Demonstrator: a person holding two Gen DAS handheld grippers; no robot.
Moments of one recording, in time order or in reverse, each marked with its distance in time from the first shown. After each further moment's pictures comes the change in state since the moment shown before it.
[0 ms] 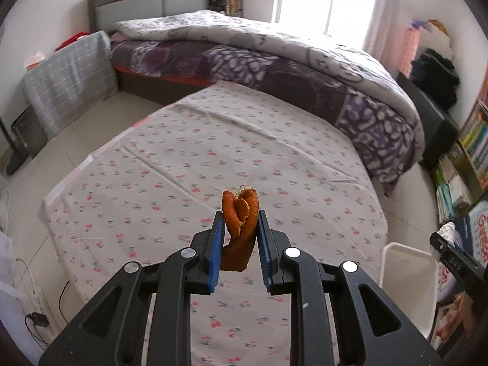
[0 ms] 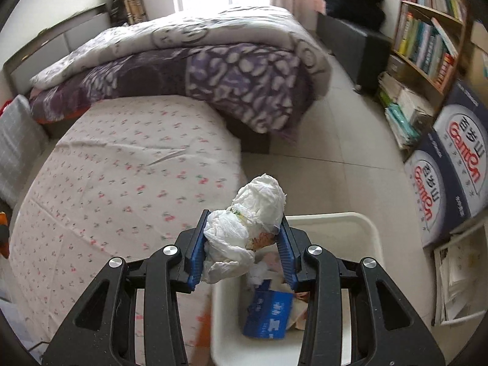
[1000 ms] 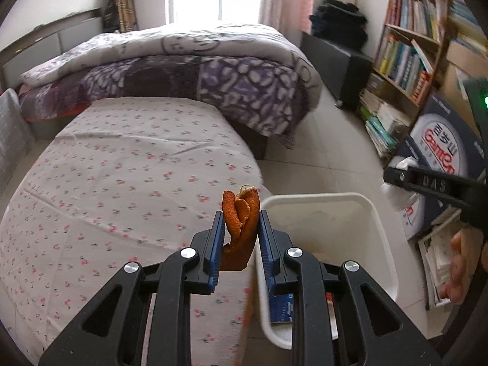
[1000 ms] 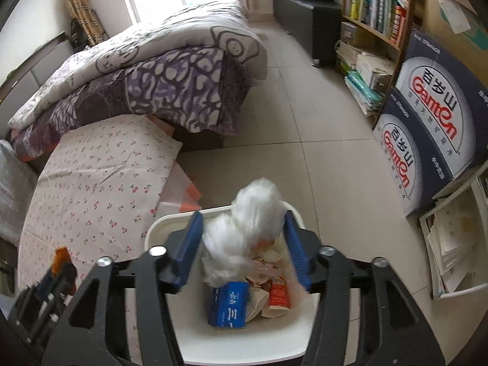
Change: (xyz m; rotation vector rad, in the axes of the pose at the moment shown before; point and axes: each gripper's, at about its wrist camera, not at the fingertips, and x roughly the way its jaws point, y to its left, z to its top) left arm 0.004 -0.190 -0.069 0.339 0.009 -0.273; right arm -0.011 -0.118 -0.002 0.187 0.043 -0.035
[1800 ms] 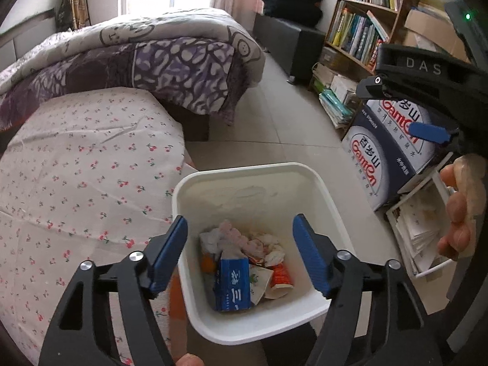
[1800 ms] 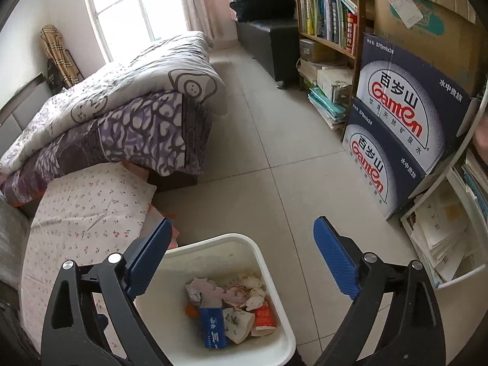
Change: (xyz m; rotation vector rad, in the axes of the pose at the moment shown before) left arm 0.016 -0.064 -0.016 0.102 0.064 -0.159; right arm -0.029 -0.041 0.015 0.123 -0.137 -0.070
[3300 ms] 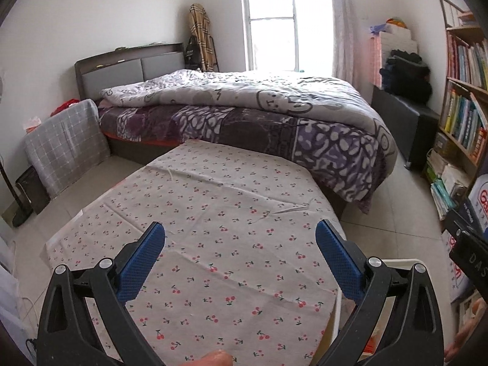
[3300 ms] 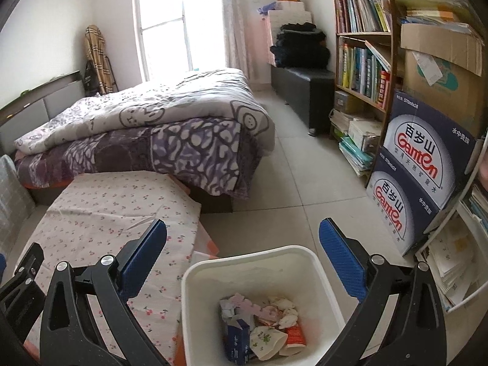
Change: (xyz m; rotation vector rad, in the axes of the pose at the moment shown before) left arm -0.104 0.118 0.016 -0.246 -0.309 0.526; right arm -0.049 0.095 -0.050 -0.136 -0.226 0.066
